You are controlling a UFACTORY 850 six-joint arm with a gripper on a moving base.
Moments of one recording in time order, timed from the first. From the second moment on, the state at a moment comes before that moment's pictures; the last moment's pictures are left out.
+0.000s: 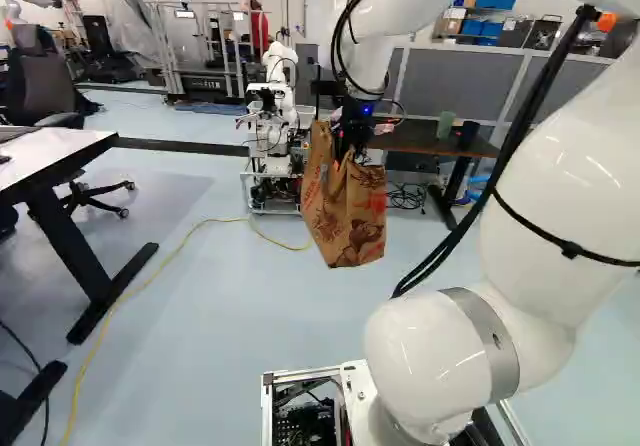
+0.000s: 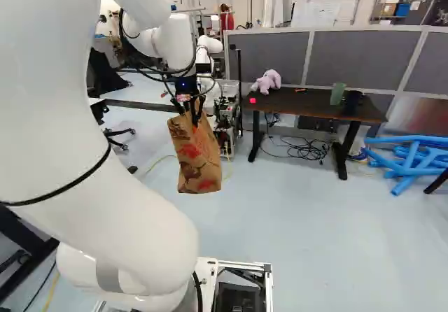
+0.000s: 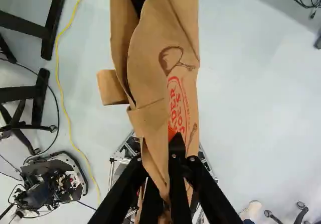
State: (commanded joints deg) arm 2.9 2.1 -55.1 4.9 -48.8 -10.8
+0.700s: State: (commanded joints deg) arm 2.9 2.1 -55.1 4.9 -48.8 -10.8
